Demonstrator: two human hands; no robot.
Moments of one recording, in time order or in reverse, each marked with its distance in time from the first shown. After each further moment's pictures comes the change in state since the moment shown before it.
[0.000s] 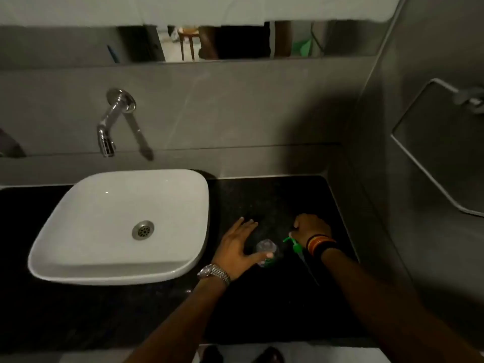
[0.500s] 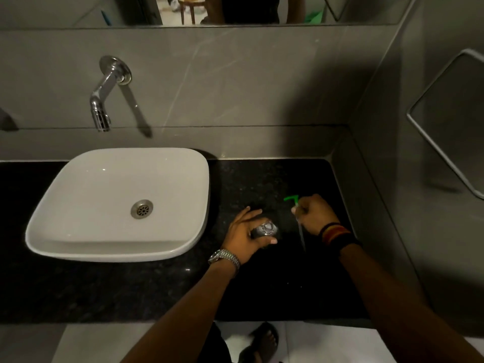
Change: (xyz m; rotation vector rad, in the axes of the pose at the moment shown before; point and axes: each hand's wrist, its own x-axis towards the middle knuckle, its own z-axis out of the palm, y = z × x) left_hand 0.006 -0.008 0.032 -0.190 -0.026 -0.121; right_hand -0.015 0.008 -0.011 0.247 0.077 -0.107
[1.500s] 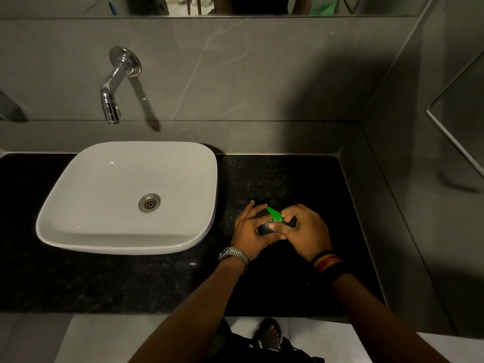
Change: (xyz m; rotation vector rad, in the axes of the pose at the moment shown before) left_hand -0.006 0.004 0.004 0.012 0.106 0.034; right_hand -0.050 -0.027 0.046 0.149 0.205 -0.170
